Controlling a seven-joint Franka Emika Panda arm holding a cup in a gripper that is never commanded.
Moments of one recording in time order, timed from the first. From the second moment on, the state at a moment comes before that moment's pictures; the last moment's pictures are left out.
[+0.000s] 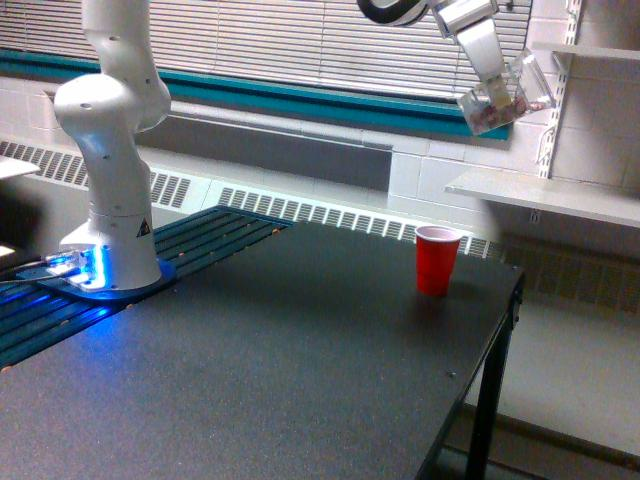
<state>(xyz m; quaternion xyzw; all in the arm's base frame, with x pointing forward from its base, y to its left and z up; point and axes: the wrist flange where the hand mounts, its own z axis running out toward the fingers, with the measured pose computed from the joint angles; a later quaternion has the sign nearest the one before) 0.597 0.105 0.507 -0.93 0.26 -0.24 0.12</state>
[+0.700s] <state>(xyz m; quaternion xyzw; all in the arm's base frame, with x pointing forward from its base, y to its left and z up) 0.583 0.135 0.489 -0.94 0.23 -0.23 0.12</state>
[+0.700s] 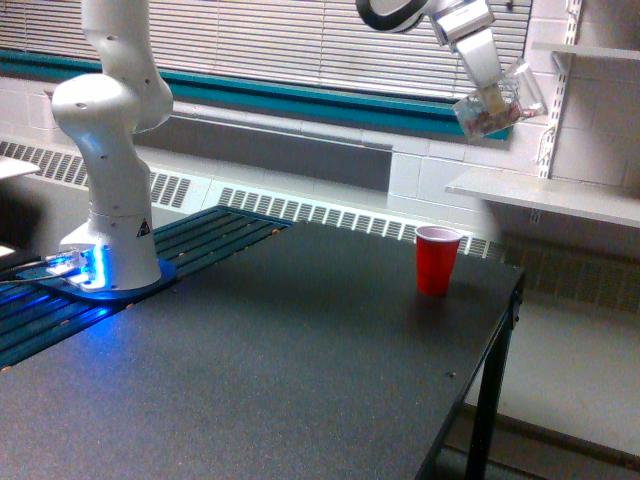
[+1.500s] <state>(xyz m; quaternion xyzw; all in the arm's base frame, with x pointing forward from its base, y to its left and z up) 0.528 0.201 0.412 -0.97 0.16 -0.15 0.14</state>
